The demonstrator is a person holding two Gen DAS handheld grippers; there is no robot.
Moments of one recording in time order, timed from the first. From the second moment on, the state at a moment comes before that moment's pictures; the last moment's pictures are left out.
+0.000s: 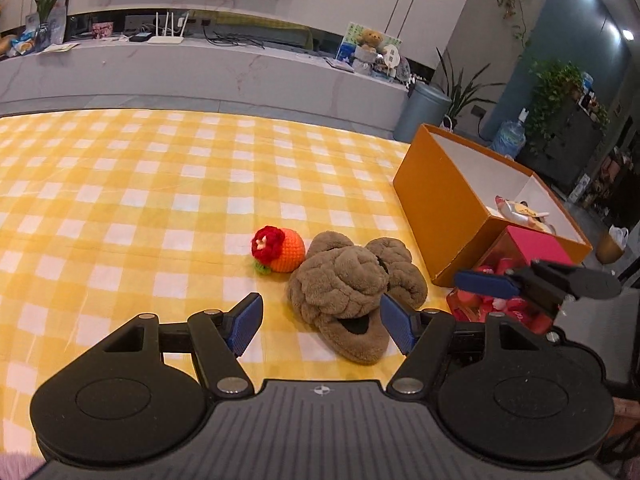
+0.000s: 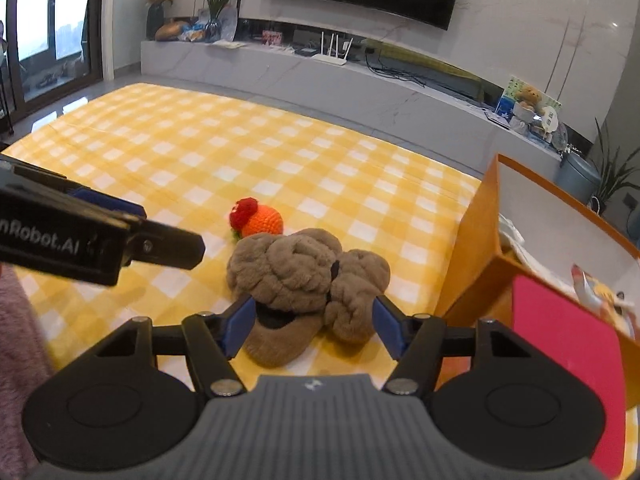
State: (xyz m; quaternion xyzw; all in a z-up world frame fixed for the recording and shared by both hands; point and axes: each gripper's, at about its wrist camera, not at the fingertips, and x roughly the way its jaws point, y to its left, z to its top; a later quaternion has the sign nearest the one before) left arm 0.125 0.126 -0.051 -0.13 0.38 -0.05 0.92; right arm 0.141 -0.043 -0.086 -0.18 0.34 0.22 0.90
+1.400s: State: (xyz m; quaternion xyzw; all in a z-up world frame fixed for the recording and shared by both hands) left arm 0.202 0.153 -0.065 -0.10 0.40 -0.08 0.91; right arm 0.281 -0.023 -0.061 -0.18 0.45 0.27 0.83
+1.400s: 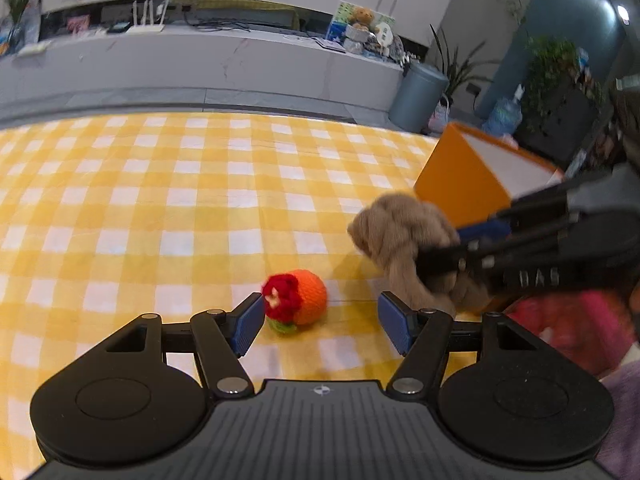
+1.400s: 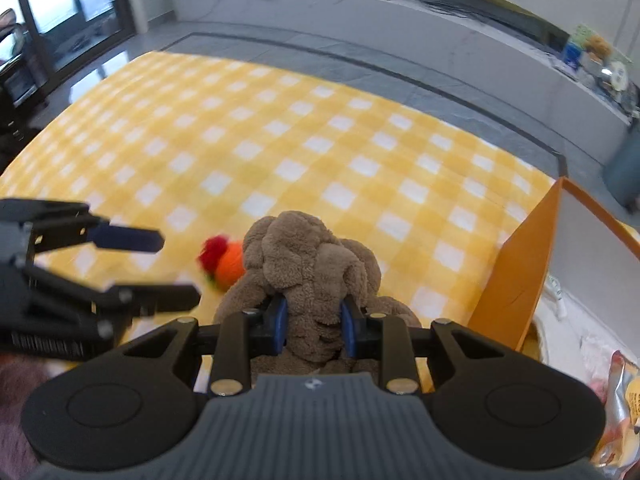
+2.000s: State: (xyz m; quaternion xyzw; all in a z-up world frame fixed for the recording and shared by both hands) left arm 0.225 0.140 -0.099 -0.04 0.40 -0.07 0.91; right arm 0.305 -0.013 -0.099 -0.15 0.49 0.28 0.81
